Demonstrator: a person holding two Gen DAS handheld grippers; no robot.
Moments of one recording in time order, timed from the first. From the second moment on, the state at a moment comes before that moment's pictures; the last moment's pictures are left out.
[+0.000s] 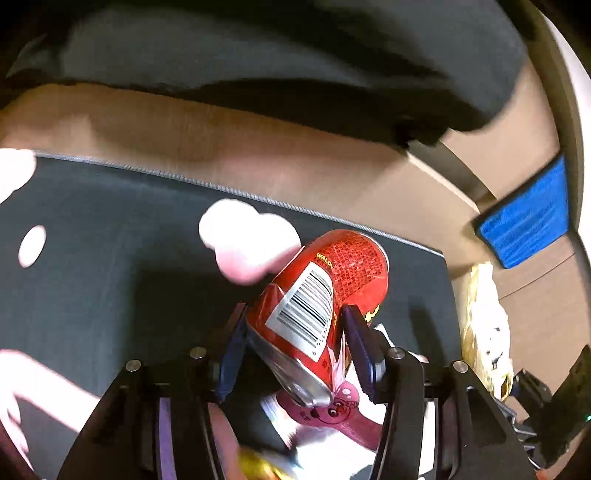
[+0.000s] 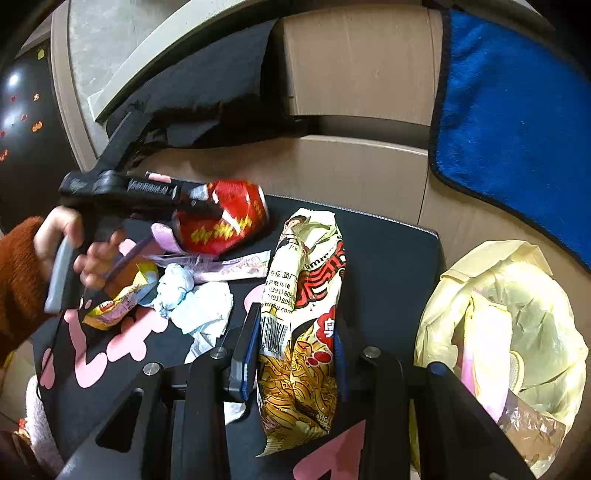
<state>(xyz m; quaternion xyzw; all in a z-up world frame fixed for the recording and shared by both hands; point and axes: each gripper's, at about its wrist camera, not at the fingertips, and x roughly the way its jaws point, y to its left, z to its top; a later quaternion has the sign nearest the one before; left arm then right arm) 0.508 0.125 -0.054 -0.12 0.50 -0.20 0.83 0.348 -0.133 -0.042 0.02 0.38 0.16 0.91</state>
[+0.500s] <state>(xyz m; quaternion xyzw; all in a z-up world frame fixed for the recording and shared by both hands) 0.360 0.075 0.042 -0.04 0.32 -0.07 0.94 0.328 -0.152 0.017 0.01 0.33 0.15 0.93</state>
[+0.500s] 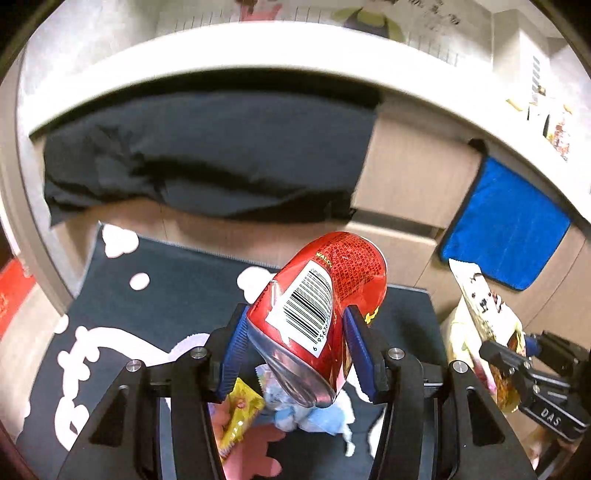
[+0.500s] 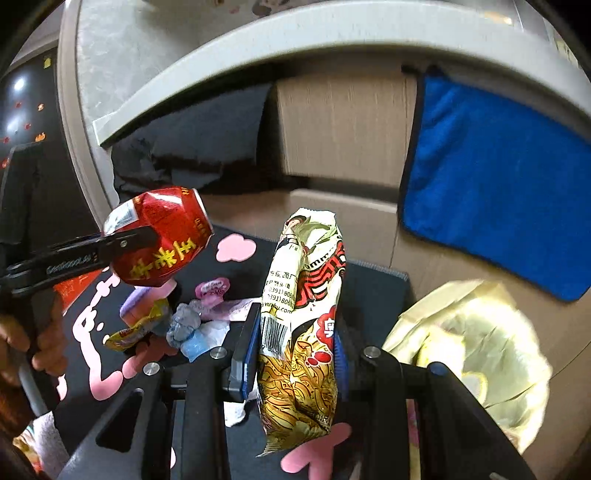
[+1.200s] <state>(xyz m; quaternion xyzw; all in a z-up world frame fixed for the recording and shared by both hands) 0.318 -0.048 0.075 -0.06 0.29 -0.15 0.94 0.269 -0.252 0.079 0.01 0.25 0.08 0.96</state>
